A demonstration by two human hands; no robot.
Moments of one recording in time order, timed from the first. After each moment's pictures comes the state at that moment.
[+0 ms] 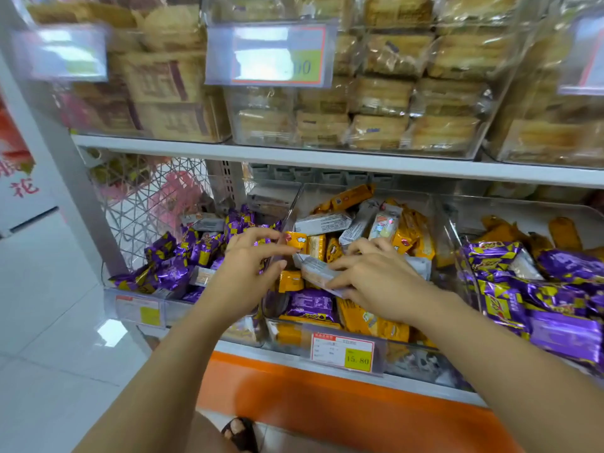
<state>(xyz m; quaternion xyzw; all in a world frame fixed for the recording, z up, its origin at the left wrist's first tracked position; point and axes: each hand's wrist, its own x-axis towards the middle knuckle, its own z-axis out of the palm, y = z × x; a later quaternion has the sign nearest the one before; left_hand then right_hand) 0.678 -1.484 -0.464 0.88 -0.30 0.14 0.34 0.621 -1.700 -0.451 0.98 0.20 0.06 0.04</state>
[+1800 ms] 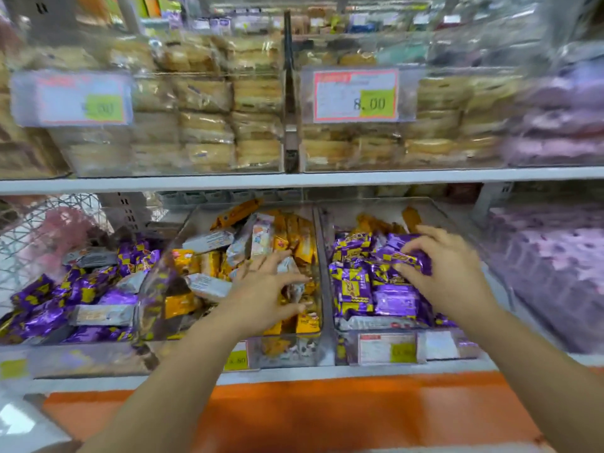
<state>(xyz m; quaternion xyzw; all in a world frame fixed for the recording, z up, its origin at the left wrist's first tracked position) 0.619 -1.641 -0.457 0.90 -0.42 -0.03 0.09 0.483 -1.881 -0.445 0.93 -0.18 0.30 -0.13</state>
